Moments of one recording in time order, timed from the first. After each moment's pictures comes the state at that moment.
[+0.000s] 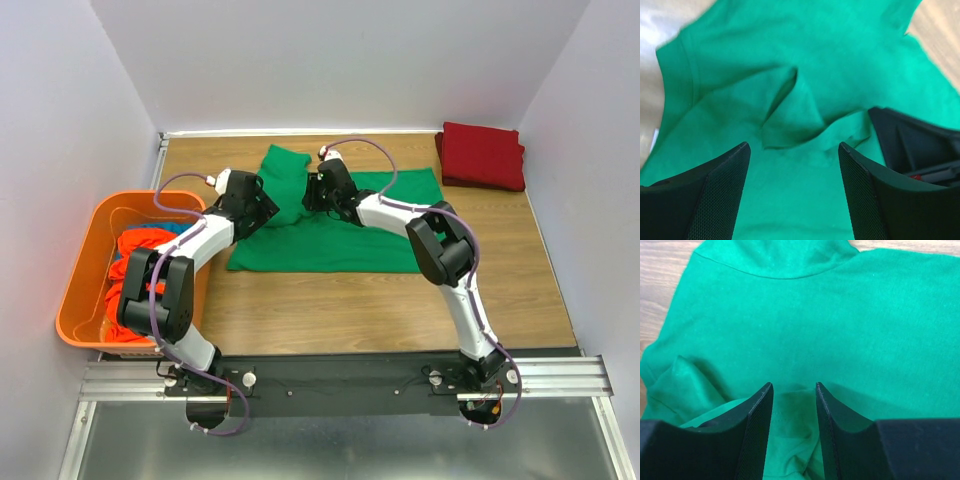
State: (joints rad) left arm -0.24 1.60 0.99 -0.17 -0.12 -0.89; right arm 0.67 2.28 1.65 0.07 0.05 0.46
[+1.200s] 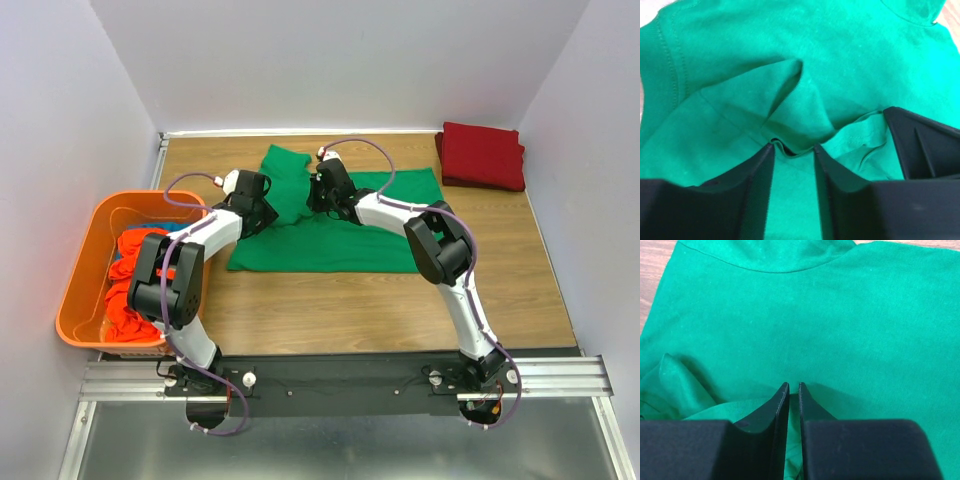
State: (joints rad) left arm -0.28 1.69 1.02 -0.17 -0.14 -0.91; right arm 0.67 2.31 1.70 0.02 0.05 0.44
